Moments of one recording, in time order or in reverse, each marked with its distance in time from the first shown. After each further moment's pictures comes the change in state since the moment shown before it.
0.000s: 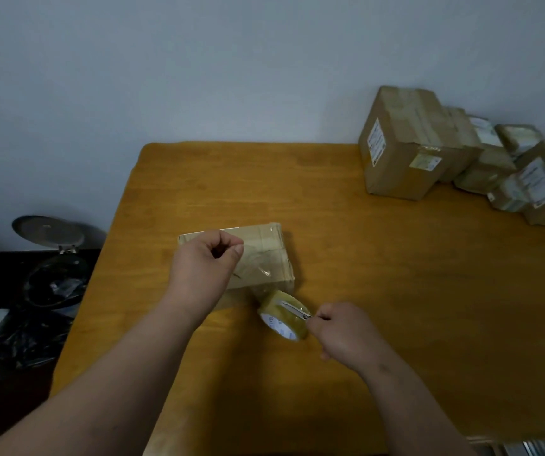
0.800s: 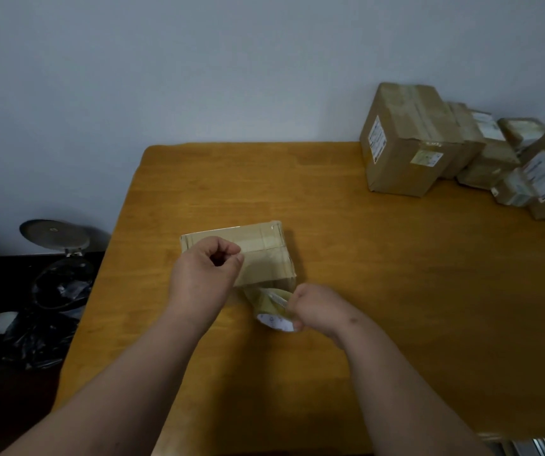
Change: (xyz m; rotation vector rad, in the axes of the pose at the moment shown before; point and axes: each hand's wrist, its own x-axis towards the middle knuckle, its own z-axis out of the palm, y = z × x) left_hand -0.011 -0.006 0.003 0.074 0.087 -0.013; right_hand 0.027 -0.043 0.004 -0.080 -0.193 0.000
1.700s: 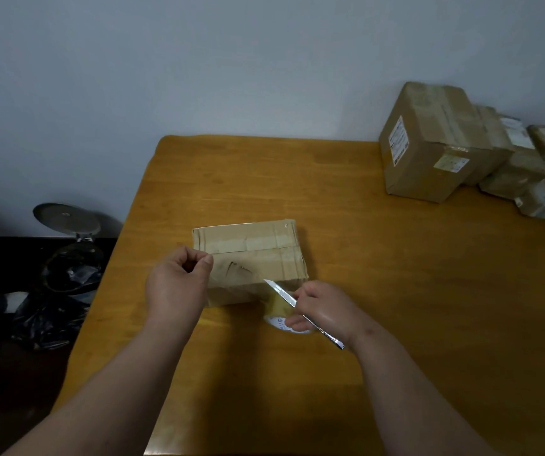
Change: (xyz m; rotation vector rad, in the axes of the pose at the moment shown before) left_hand 0.008 -0.040 -0.022 -0.059 0.176 -0.166; right_hand 0.020 0.016 0.010 0.456 -0.034 -0.131
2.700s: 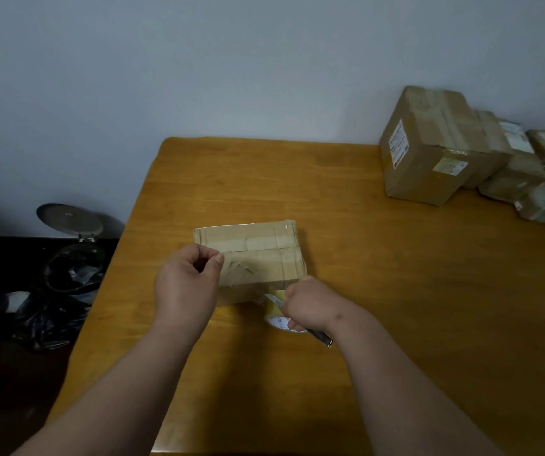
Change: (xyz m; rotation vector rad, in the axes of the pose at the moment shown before) left_hand -0.013 0.010 0.002 0.036 -0.005 0.108; right_hand 0.005 -0.035 0.015 -0.731 -0.100 0.056
